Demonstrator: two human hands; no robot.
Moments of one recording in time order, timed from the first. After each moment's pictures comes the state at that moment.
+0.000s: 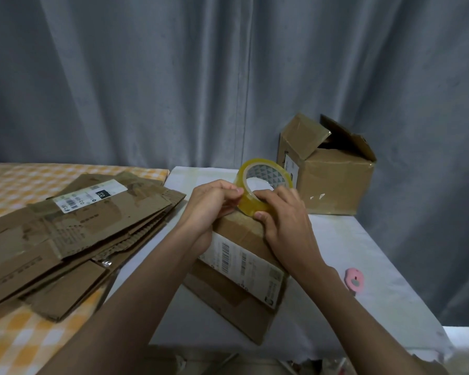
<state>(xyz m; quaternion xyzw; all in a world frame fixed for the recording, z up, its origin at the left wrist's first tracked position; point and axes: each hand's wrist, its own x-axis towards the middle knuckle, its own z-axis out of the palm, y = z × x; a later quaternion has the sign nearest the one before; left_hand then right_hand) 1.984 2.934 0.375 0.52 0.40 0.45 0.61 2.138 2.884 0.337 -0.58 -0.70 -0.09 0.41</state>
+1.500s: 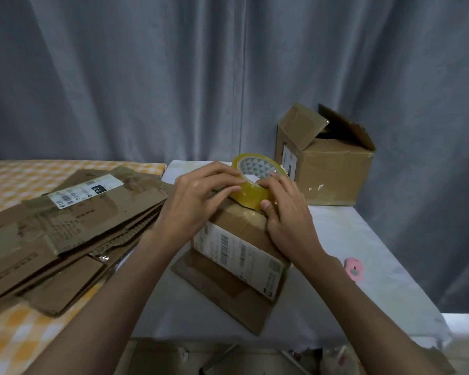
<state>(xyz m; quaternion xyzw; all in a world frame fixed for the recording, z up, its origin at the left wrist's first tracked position) 1.958 2.950 0.359 0.85 0.20 0.49 0.01 2.141 2.881 0.338 -0.62 -0.68 -0.04 0.39</state>
